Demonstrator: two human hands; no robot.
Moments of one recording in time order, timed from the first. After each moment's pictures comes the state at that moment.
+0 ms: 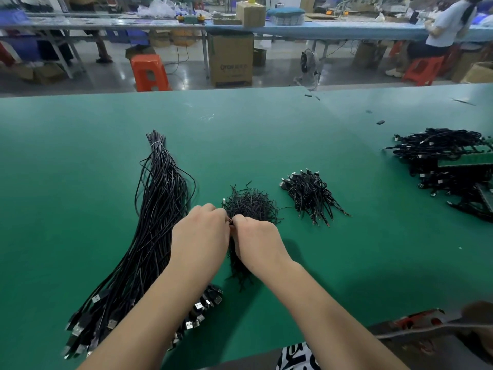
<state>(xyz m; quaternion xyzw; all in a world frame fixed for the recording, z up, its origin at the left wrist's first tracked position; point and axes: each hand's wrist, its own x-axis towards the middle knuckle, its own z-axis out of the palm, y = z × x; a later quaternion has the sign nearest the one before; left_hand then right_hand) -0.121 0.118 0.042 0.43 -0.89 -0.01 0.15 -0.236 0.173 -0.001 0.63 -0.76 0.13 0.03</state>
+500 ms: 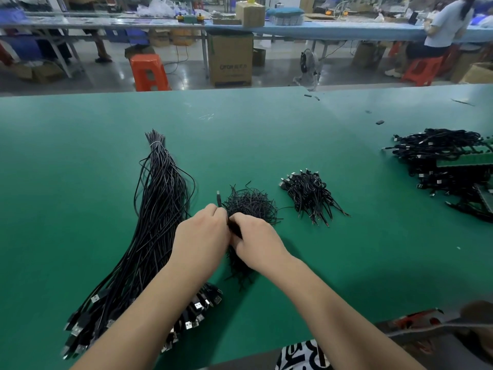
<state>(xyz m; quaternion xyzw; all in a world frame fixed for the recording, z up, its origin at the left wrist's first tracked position) -0.119 0.113 0.030 0.34 -0.93 0.01 0.16 -0.242 0.172 0.003 0.60 -0.76 0.21 -0.13</state>
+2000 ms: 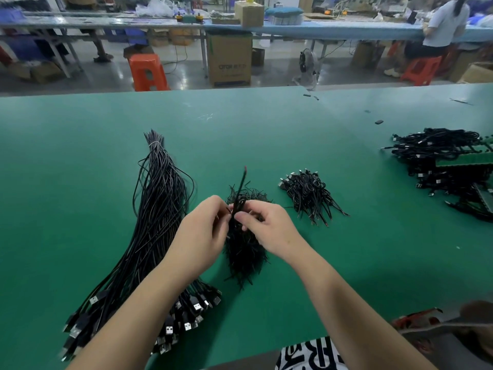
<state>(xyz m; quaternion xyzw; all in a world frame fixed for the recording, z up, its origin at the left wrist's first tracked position) -0.111 0.107 0.034 0.30 -0.87 -0.26 0.31 -0.275 0.177 0.012 0.52 -0.63 0.51 -0.28</state>
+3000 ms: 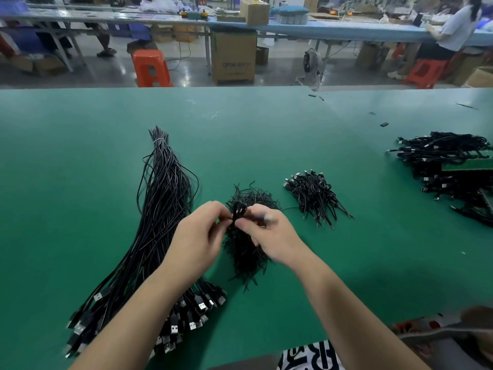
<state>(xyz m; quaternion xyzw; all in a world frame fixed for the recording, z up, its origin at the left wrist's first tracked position) -0.096 0.099 0.025 0.25 -0.87 -0.24 0.35 -0.260 0.179 0.017 0.51 -0.63 0.48 -0.33</state>
